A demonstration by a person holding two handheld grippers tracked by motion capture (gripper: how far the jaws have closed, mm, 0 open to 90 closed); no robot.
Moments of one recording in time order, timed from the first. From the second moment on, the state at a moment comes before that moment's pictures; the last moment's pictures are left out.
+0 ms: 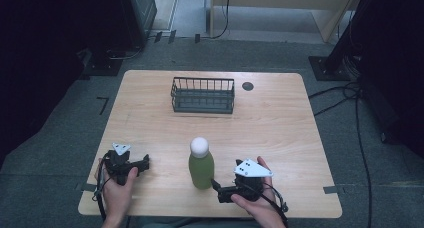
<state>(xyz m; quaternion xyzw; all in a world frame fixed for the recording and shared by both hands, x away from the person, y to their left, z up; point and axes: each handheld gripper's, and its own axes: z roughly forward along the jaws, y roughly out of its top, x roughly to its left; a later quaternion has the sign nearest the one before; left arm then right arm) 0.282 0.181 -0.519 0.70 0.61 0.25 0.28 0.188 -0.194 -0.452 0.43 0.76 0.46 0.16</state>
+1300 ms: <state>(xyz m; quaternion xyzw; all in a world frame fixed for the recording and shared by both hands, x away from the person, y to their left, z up) 0.282 0.180 -0.519 0.71 0.60 0.24 0.28 0.199 -0.137 -0.457 0.42 0.74 0.50 0.18</state>
